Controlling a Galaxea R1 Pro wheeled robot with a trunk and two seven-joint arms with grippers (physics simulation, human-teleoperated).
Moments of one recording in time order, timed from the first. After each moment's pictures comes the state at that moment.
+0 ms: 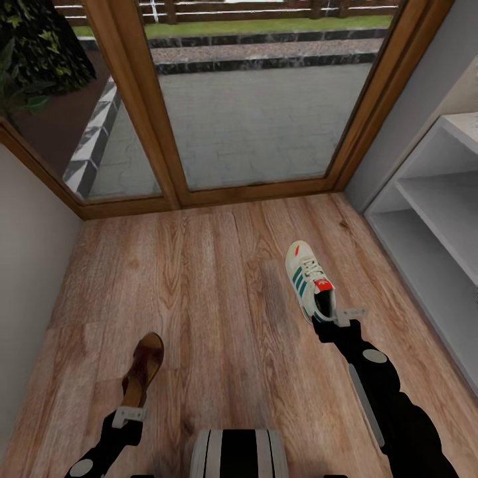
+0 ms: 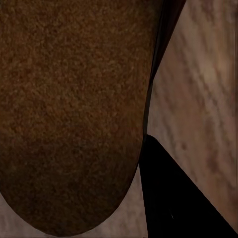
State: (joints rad) left arm -0.38 0.14 0.07 -0.41 -0.06 -0.30 -0.17; right arm -0.37 -0.05 0.00 -1.47 0.07 0.51 0.04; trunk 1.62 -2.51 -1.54
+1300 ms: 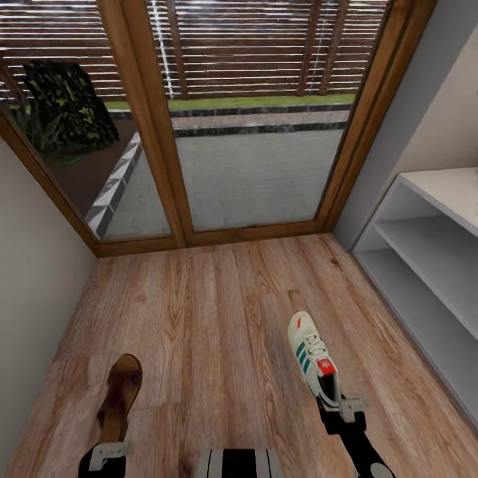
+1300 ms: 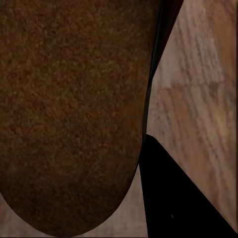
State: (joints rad) left arm -0.24 0.14 0.10 -0.40 0.06 -0.48 -0.13; right arm -0.31 -0.08 -0.02 -0.55 0.08 -0.41 0.03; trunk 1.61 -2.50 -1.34
